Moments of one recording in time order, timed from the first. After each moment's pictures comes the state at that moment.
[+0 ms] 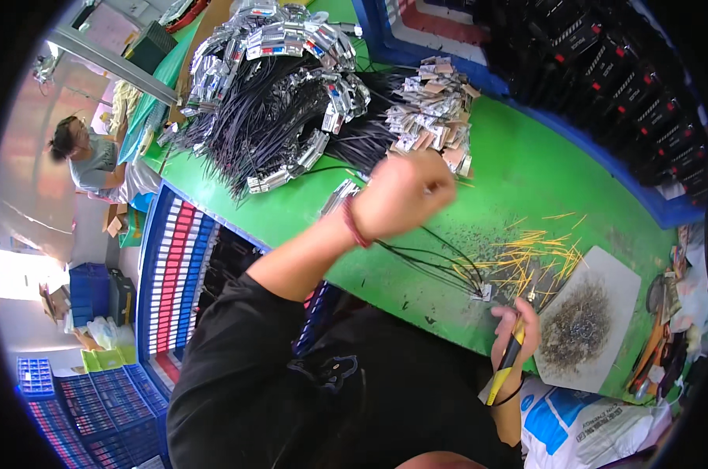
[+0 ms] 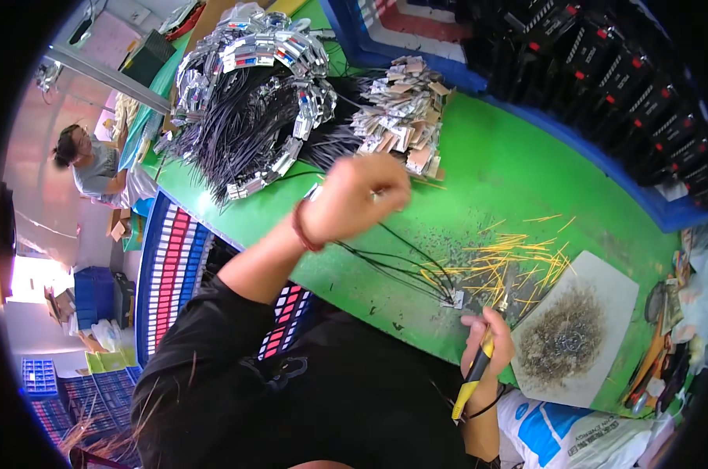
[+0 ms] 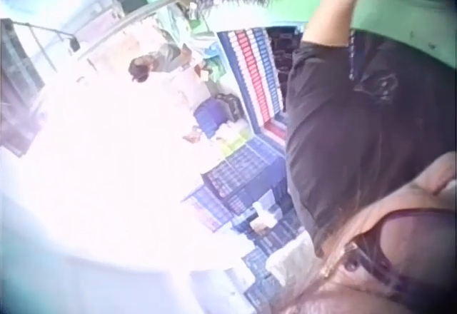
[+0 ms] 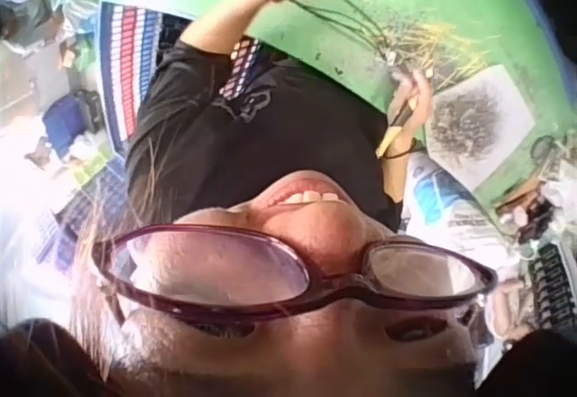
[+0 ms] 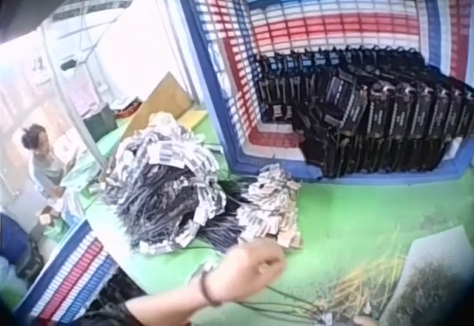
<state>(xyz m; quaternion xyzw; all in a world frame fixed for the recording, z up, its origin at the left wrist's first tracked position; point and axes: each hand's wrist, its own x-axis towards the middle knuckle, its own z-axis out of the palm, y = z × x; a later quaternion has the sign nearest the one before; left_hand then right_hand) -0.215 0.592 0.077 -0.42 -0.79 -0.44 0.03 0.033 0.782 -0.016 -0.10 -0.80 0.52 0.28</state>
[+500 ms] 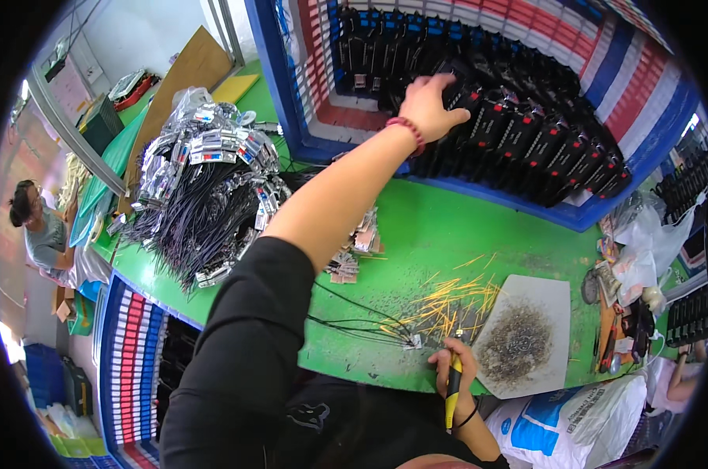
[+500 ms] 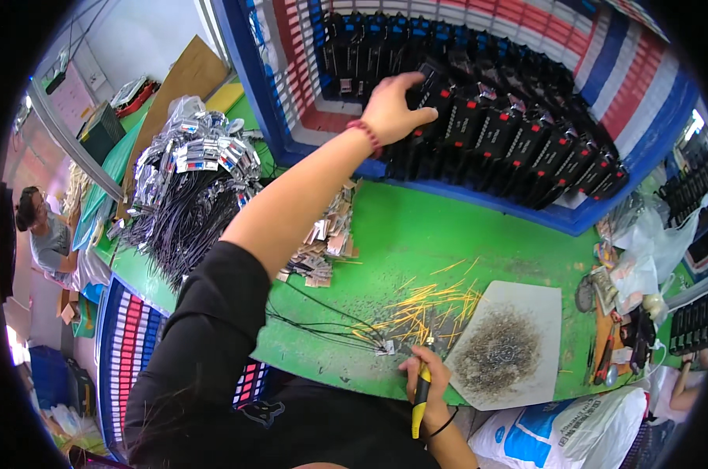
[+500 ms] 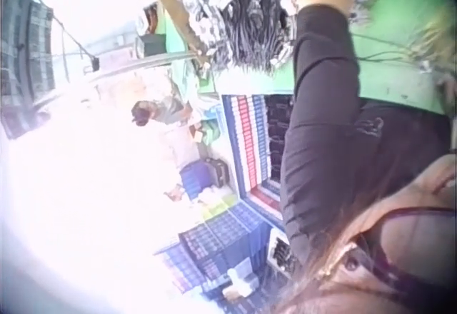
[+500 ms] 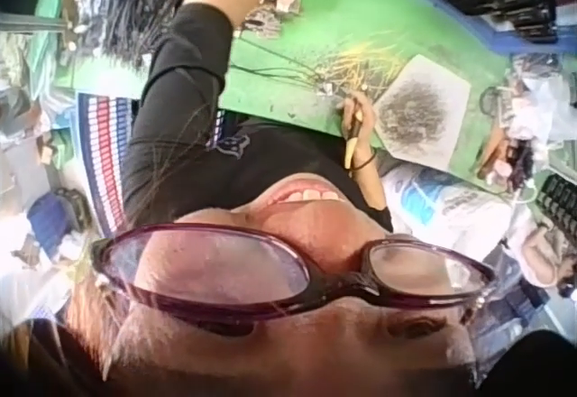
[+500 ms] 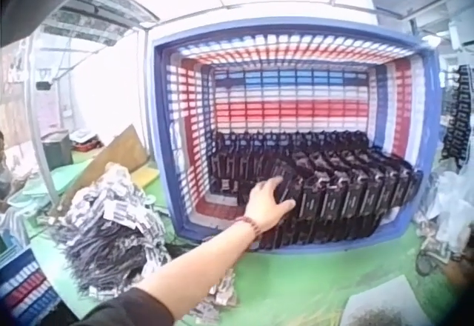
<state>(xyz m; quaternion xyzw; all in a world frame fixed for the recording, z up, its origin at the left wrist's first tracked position) -0.378 0.803 0.162 -0.39 -0.75 -0.48 0.24 0.032 0.783 -0.022 -0.08 -0.76 0.56 0.32</state>
